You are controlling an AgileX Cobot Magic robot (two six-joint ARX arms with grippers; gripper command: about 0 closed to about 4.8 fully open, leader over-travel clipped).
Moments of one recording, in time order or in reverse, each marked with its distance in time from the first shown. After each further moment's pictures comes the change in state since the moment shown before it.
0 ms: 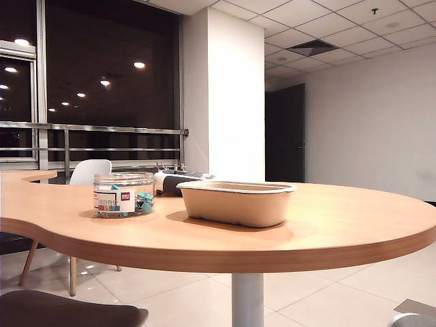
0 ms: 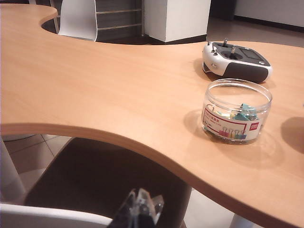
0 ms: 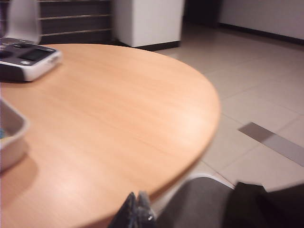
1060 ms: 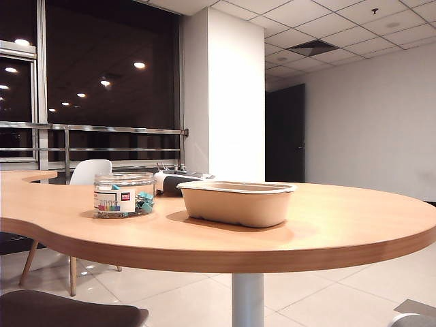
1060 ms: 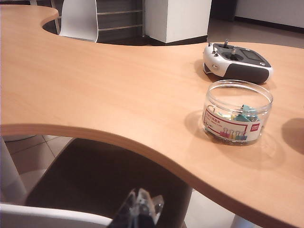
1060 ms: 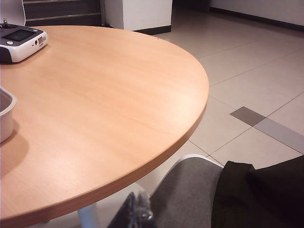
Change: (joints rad) left arm 0.000 0.000 0.000 0.003 0.000 0.000; right arm -0.041 -0.215 0.001 -0.266 -0.008 0.003
